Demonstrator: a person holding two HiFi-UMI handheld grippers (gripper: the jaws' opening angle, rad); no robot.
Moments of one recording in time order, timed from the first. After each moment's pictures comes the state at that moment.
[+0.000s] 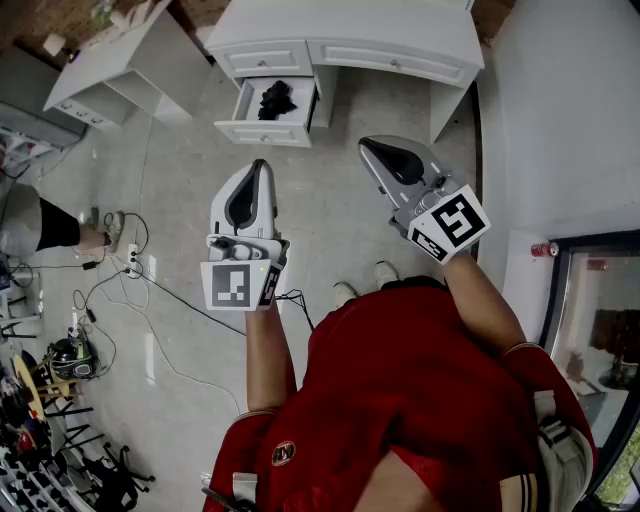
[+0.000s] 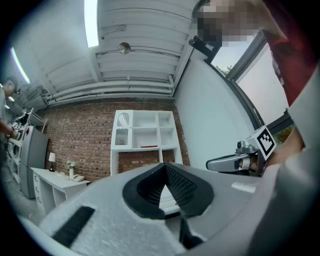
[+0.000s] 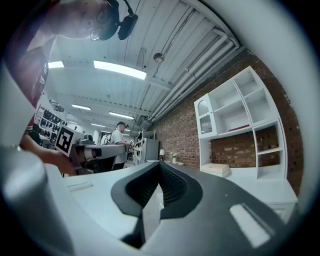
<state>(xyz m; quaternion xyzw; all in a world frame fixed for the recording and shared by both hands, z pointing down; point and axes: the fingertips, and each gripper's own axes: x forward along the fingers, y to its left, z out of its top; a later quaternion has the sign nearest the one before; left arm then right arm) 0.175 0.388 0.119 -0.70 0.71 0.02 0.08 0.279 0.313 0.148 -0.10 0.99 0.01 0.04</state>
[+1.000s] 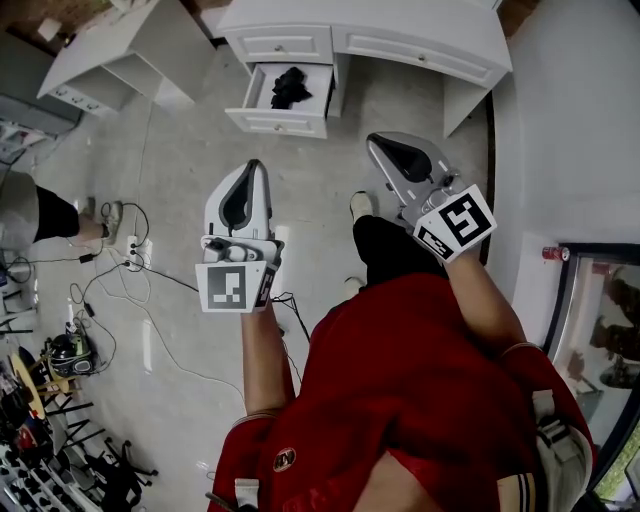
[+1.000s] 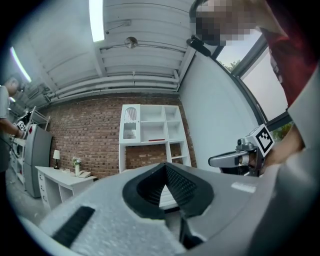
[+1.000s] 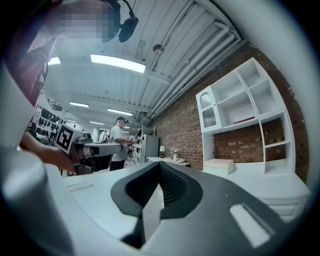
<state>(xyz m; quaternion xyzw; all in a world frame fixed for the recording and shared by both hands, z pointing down) 0.054 0.393 0.150 -0.70 0.72 0.00 0.06 0.172 0.306 0.178 -0.10 0.99 0.00 0.02</state>
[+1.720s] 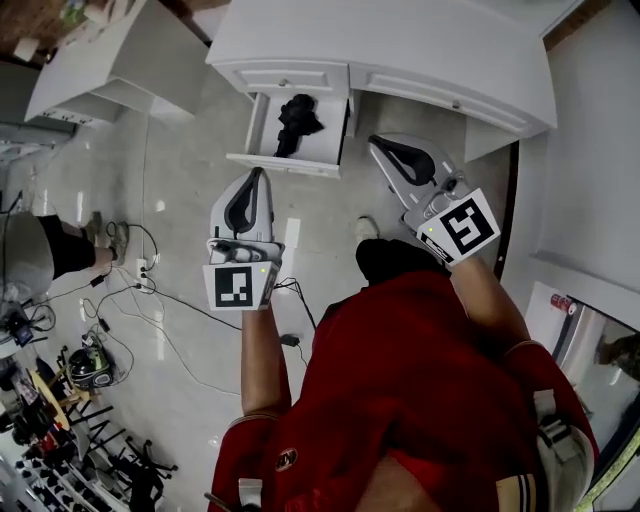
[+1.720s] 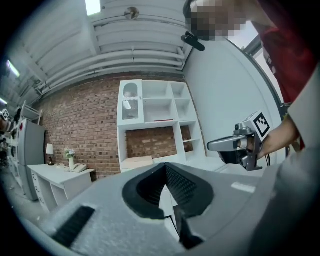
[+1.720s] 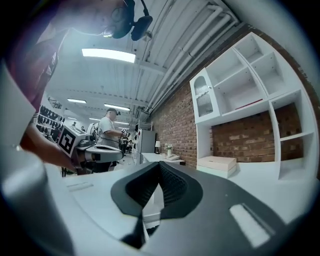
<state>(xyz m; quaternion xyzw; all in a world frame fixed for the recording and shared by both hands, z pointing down) -0.108 0.128 0.225 -0.70 0.72 -0.06 0.02 0.013 0.043 0.222 -0.10 1.00 0.00 0.00</state>
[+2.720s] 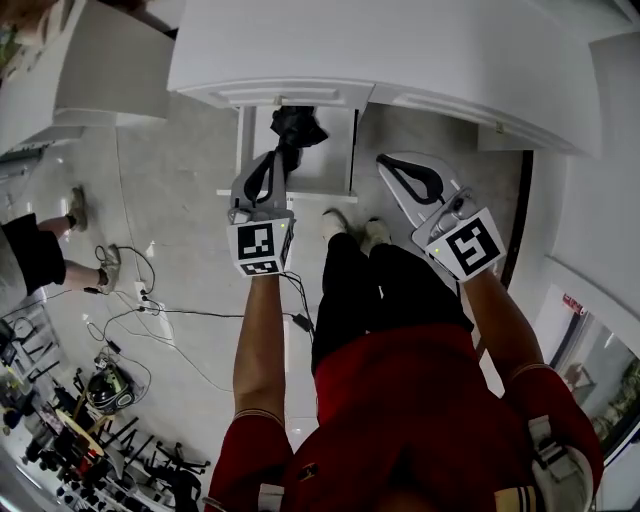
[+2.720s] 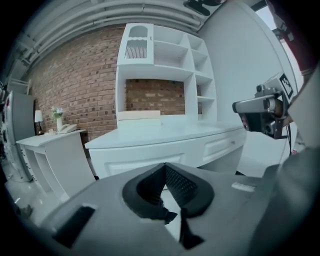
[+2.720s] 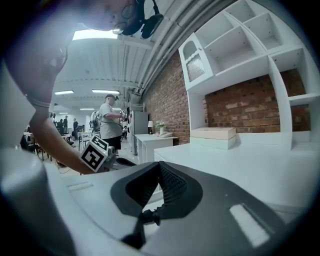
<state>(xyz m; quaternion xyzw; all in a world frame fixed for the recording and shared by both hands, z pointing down) -0.271 -0.063 0.485 -0.70 0.68 -0.16 -0.13 -0.122 -0.093 0.385 -0.13 0.99 -0.04 -0.09</state>
